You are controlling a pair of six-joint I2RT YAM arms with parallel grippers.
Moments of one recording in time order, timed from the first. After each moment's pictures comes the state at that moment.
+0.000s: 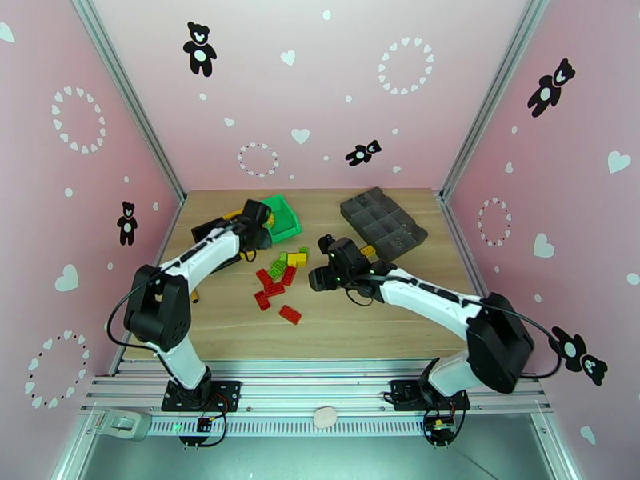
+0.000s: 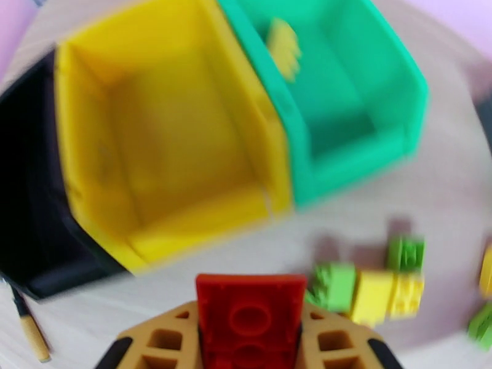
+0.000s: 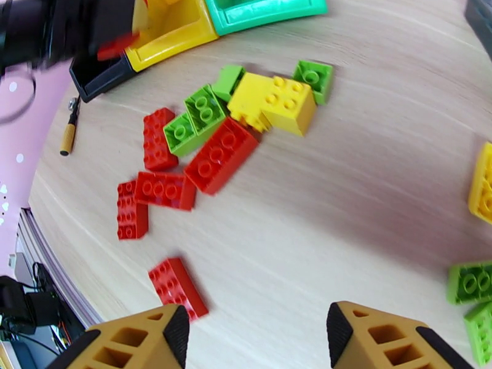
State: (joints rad) left arm -0.31 1.79 1.41 -0.61 -0.20 -0.47; right arm 0.77 1.53 1.03 -0.33 -0.08 0.43
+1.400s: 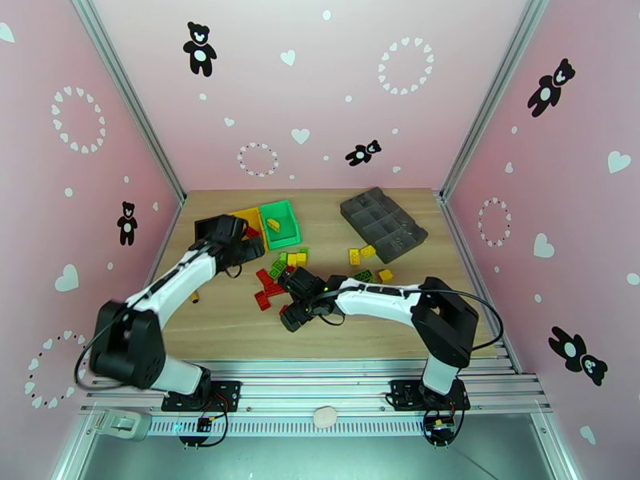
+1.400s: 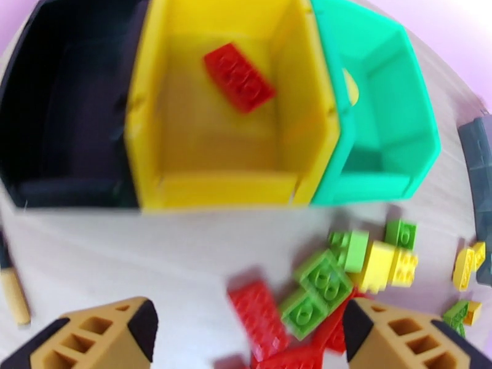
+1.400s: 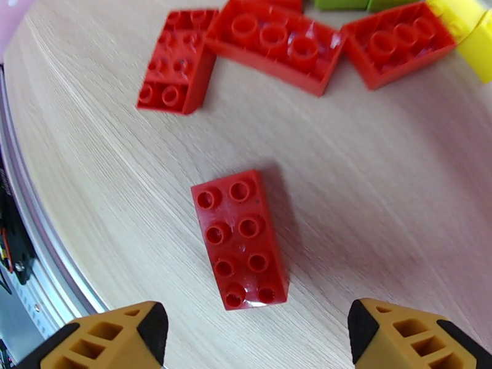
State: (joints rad) left arm -0.26 1.40 0.99 -0.51 -0.08 -0.59; right arm 1.05 1.80 1.16 -0.48 -0.04 0.28
